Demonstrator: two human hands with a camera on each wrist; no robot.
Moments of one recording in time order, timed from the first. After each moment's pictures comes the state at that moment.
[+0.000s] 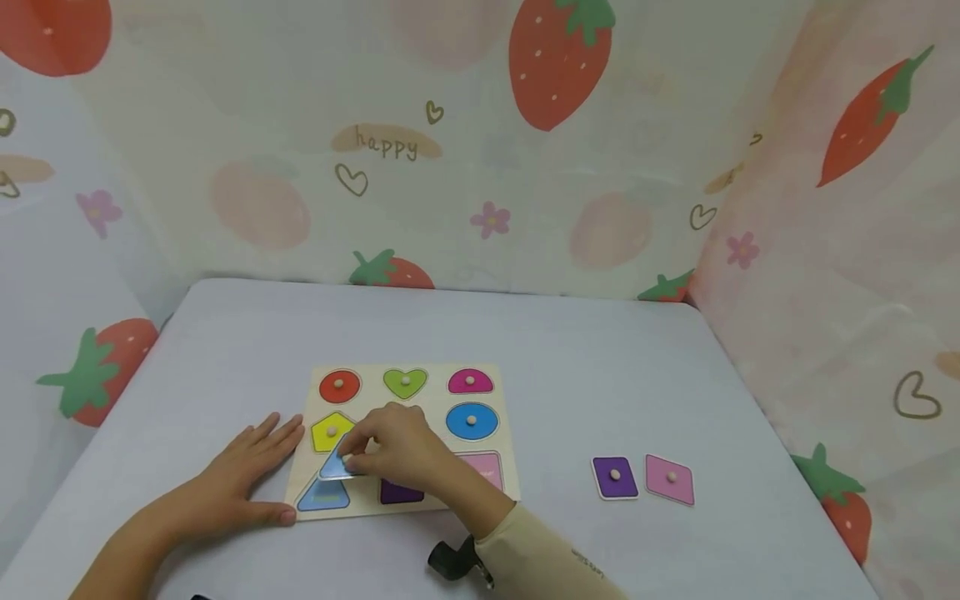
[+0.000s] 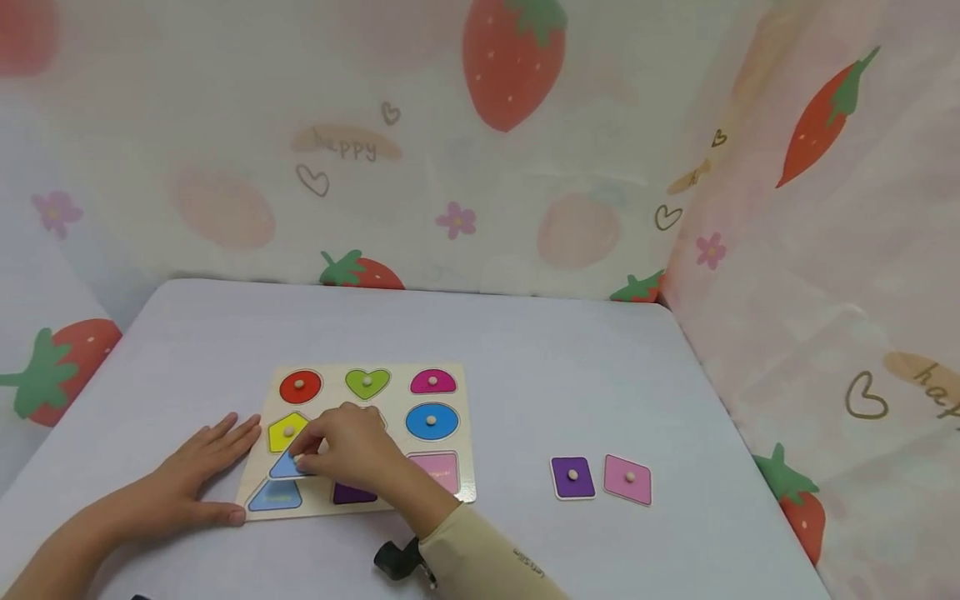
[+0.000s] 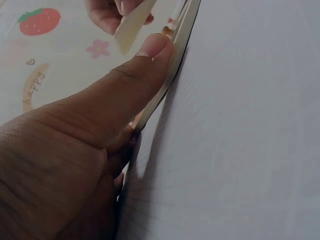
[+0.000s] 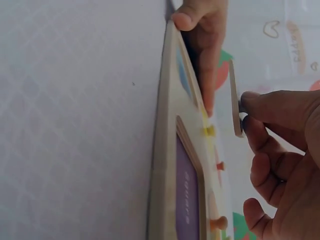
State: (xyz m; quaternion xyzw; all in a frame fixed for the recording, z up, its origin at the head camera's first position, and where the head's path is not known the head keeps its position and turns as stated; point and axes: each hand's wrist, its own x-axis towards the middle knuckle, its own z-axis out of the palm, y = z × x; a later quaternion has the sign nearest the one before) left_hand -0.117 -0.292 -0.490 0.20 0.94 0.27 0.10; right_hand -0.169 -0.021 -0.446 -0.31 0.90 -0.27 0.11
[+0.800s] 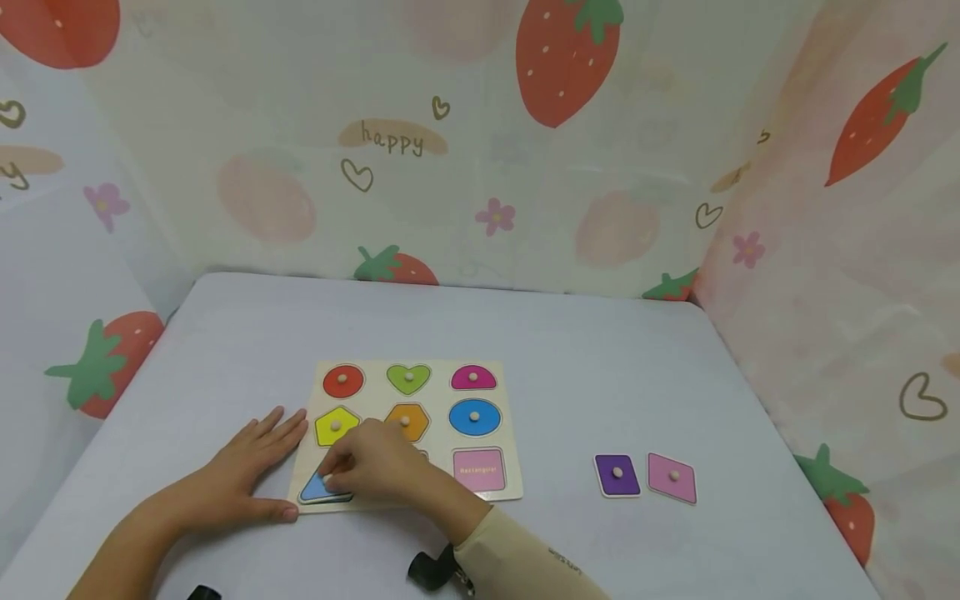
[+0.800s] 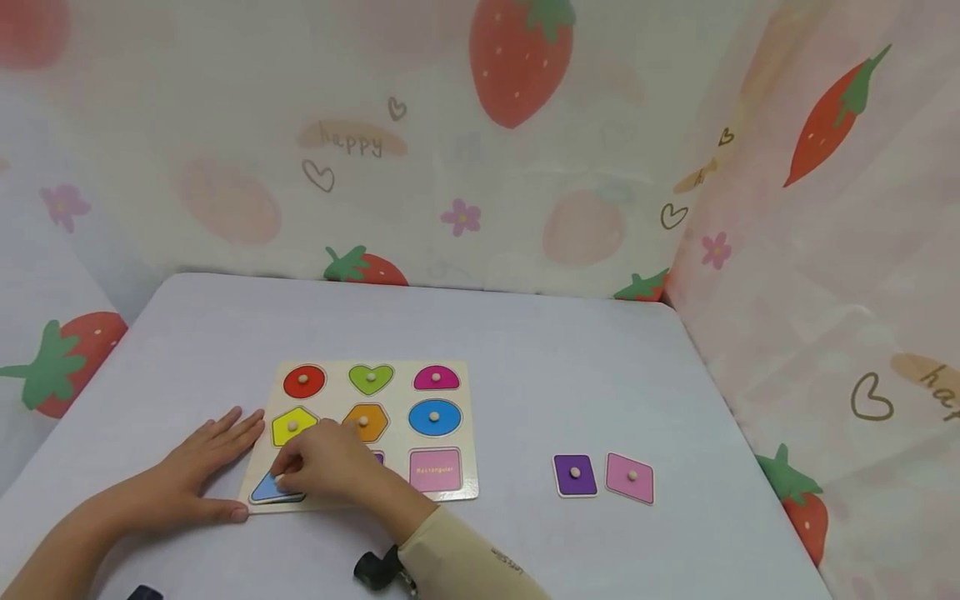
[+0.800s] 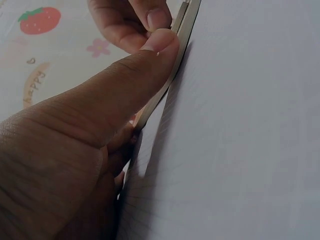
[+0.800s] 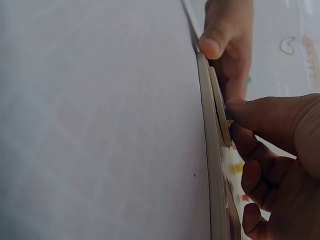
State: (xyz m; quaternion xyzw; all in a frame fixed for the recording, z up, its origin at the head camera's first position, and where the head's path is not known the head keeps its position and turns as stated) left_hand -0.115 -0.293 -0.487 0.20 0.94 0.27 0.11; right_hand -0.156 -0.051 -0.463 -0.32 0.90 -0.25 0.15
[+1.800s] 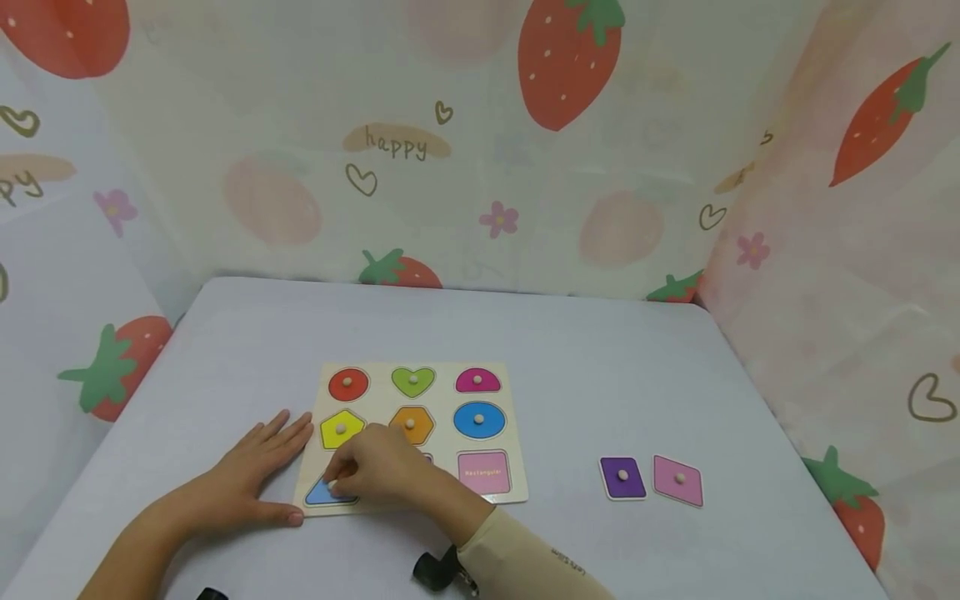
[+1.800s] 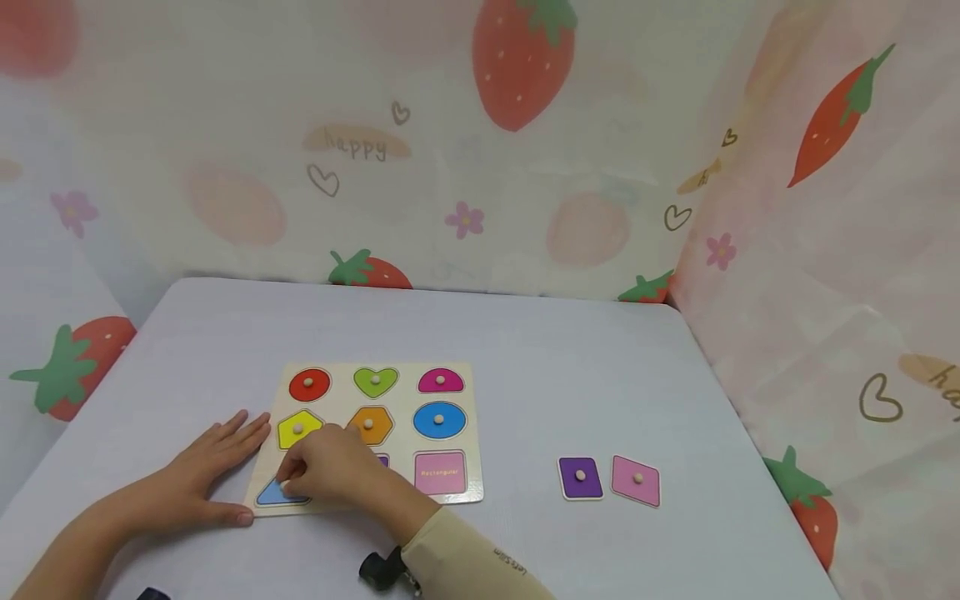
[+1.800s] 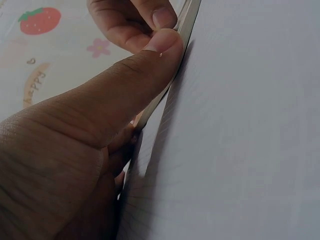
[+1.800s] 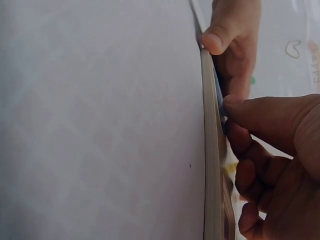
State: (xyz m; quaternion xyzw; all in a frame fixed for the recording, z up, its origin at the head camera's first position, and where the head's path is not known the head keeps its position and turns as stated) left_hand -0.116 -0.293 -0.485 0.19 0.94 0.27 0.13; right_hand -0.152 -0.053 -0.458 -0.31 0.90 -0.24 0.17
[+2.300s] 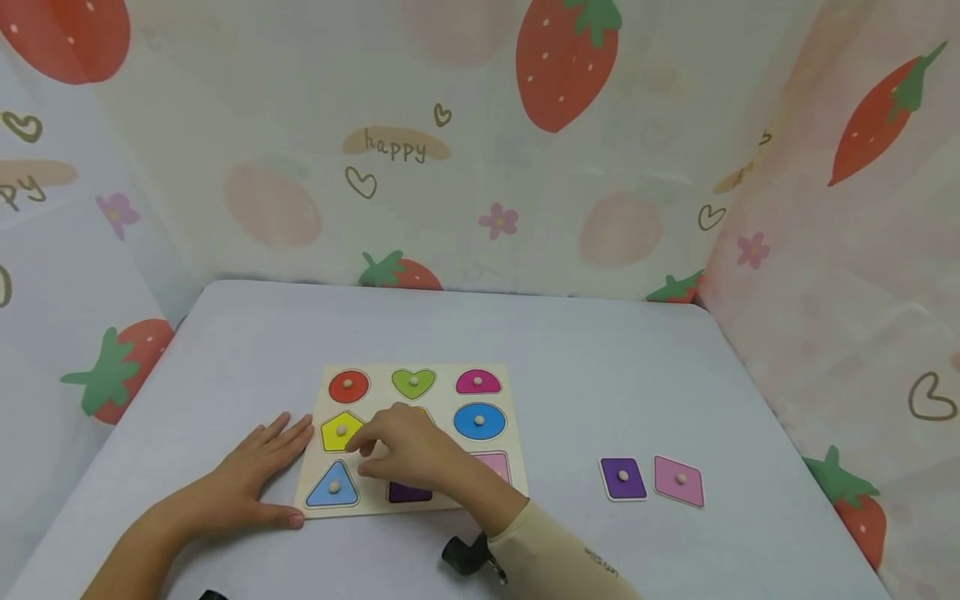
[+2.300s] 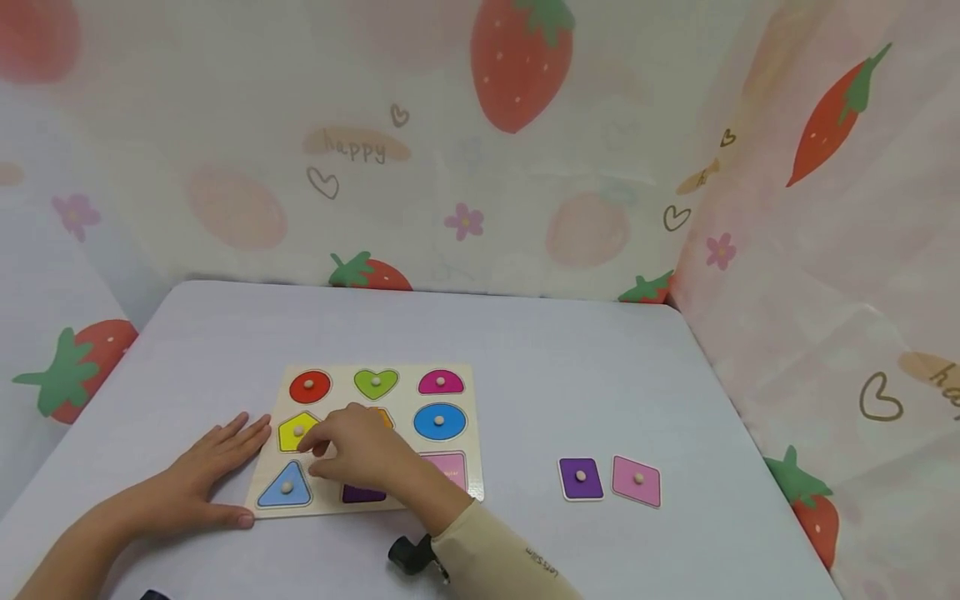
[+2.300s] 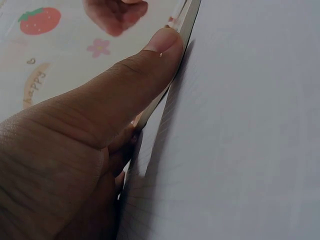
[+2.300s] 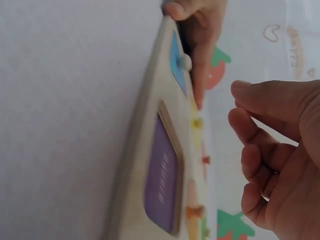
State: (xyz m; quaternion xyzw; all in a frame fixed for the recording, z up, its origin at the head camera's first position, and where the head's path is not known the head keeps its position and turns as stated) left_hand -0.114 -0.290 -0.483 0.18 0.94 0.27 0.13; right_hand -0.168 -0.017 -0.437 -0.36 0.90 -0.22 0.12
